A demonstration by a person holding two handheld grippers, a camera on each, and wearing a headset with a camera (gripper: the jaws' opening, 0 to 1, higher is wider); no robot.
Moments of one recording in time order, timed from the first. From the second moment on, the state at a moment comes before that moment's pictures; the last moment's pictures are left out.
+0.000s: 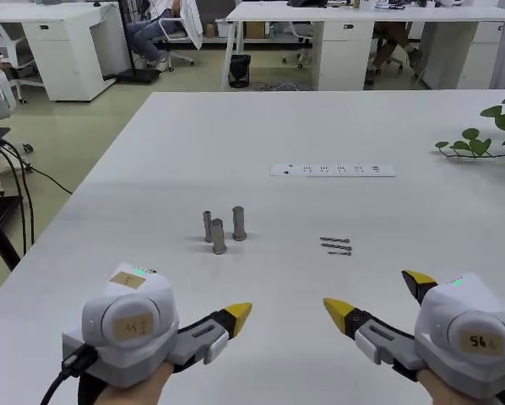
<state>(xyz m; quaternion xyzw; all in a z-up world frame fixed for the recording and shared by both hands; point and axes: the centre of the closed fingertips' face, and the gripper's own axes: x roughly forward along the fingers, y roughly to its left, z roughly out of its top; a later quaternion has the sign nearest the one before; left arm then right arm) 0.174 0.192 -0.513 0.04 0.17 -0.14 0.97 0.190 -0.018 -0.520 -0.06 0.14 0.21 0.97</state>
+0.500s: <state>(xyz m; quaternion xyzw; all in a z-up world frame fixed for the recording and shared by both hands) 0.175 0.192 -0.510 0.05 0.17 -0.14 0.97 0.189 -0.013 -0.522 -0.06 0.14 0.22 0.96</state>
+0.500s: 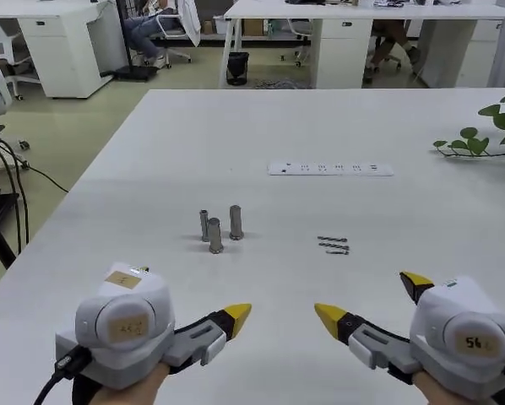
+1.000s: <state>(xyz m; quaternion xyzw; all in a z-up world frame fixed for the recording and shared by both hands) 0.174 0.190 -0.512 0.05 0.20 -0.16 0.97 0.194 -0.018 -0.514 -0.04 0.16 0.22 0.96</state>
